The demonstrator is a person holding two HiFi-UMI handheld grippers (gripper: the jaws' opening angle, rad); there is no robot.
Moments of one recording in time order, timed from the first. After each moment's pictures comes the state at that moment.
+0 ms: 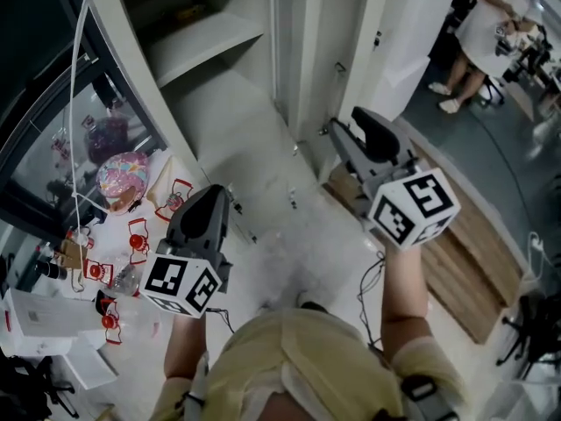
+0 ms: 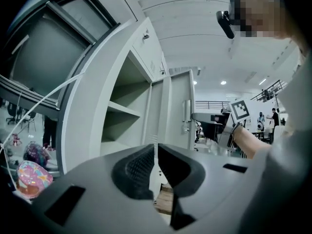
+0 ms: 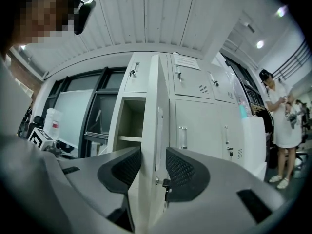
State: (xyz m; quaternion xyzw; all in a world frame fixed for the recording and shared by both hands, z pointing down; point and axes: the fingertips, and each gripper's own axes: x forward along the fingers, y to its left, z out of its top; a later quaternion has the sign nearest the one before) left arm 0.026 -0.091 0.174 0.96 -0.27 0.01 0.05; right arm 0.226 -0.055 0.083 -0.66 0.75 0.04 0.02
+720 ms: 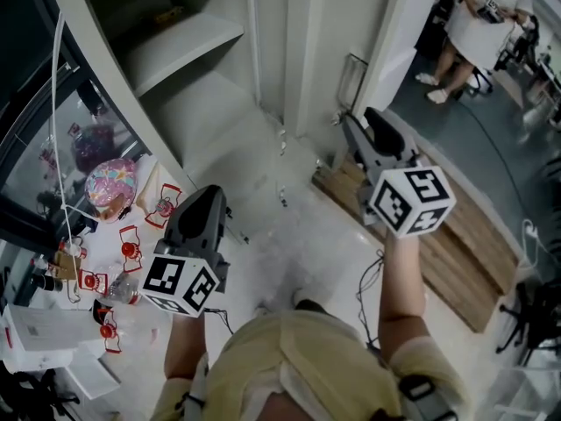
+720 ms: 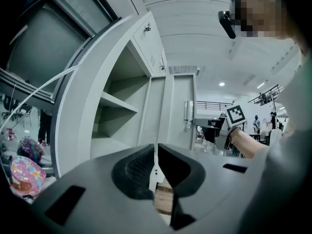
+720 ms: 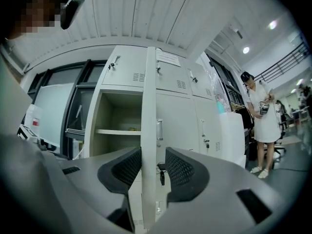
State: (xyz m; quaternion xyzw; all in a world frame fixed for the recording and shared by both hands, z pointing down) left arm 0.056 -0.100 0.183 0.97 -0.25 0.02 0.07; right arm 0.300 -0.053 0.108 -0.73 0.68 0.00 0.02
